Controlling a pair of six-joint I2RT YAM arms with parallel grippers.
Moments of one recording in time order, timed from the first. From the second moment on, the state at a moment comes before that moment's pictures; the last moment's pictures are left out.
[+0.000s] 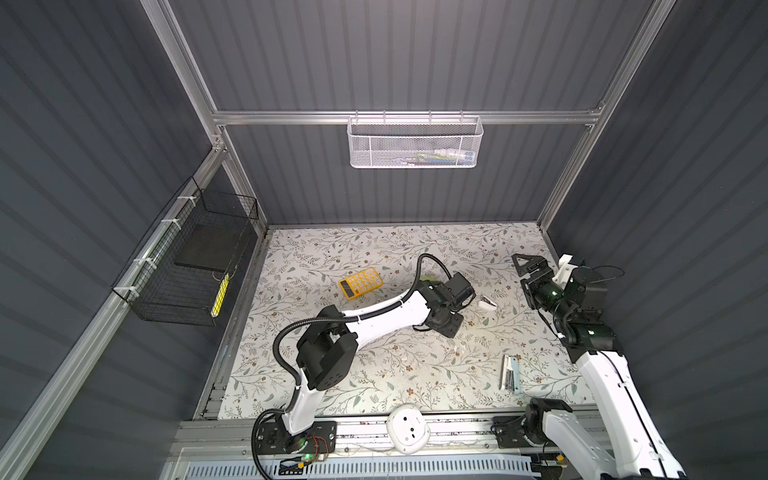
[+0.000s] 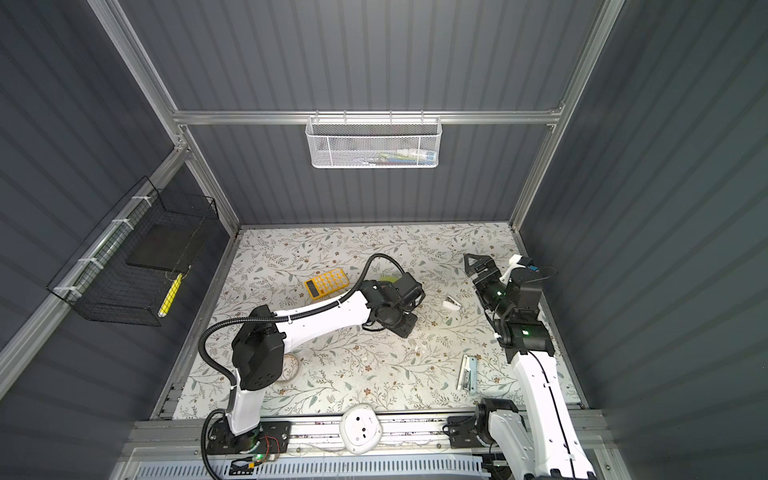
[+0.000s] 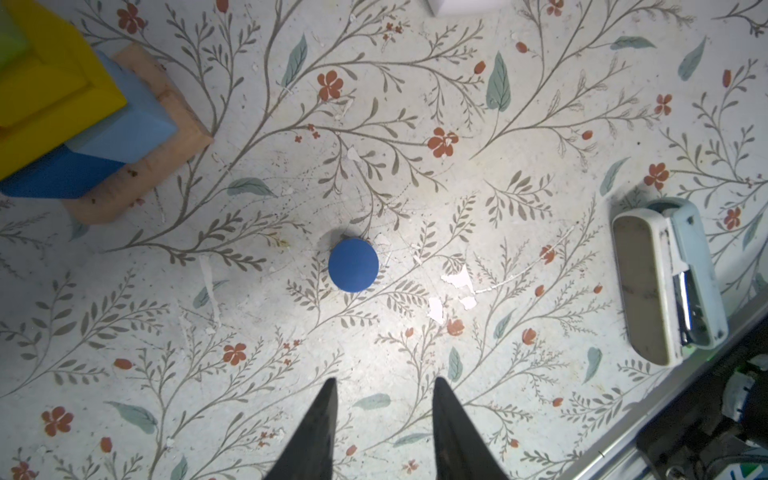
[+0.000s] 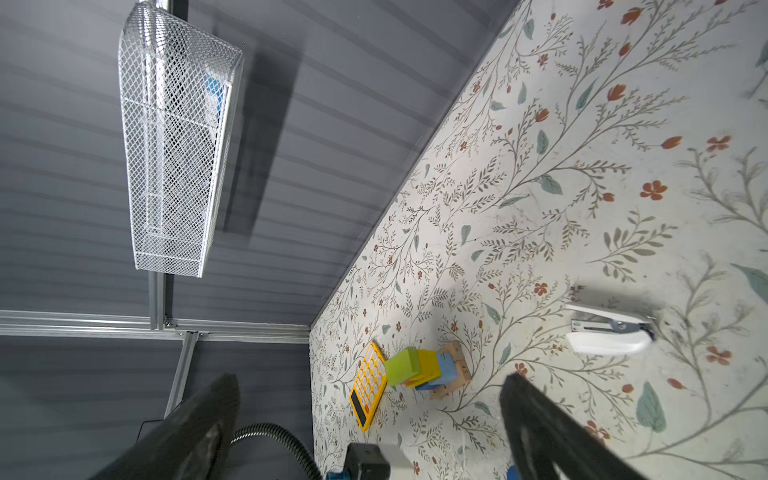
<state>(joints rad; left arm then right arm) -1.06 2.05 1.73 -0.86 0.00 -0.37 -0.08 0.85 0.76 -0.23 -0.34 1.03</state>
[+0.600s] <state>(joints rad) -1.08 2.18 1.83 -0.91 -0.11 -0.37 -0.09 0.83 0.76 -0.23 -0.37 1.03</state>
